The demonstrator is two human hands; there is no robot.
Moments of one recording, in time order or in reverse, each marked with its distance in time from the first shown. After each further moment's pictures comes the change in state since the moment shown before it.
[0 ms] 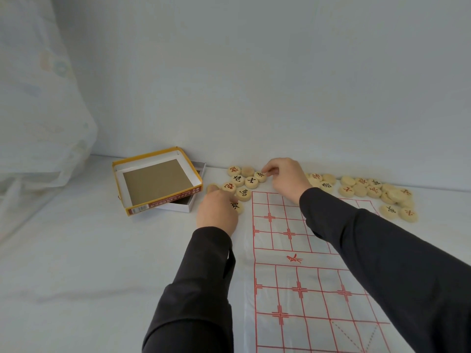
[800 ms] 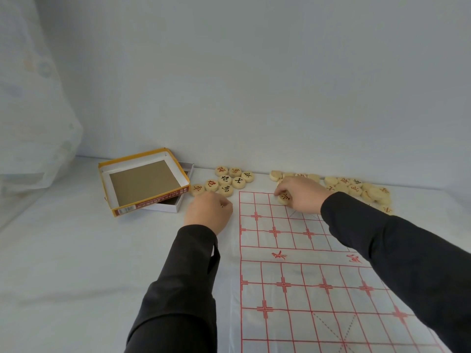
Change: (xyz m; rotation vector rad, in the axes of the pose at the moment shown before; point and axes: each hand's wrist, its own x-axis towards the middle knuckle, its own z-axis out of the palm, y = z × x) left_hand -0.005 0.006 -0.003 -0.023 -0.125 0.012; right_hand -0.034 0.038 -0.045 -0.567 -0.391 -0.046
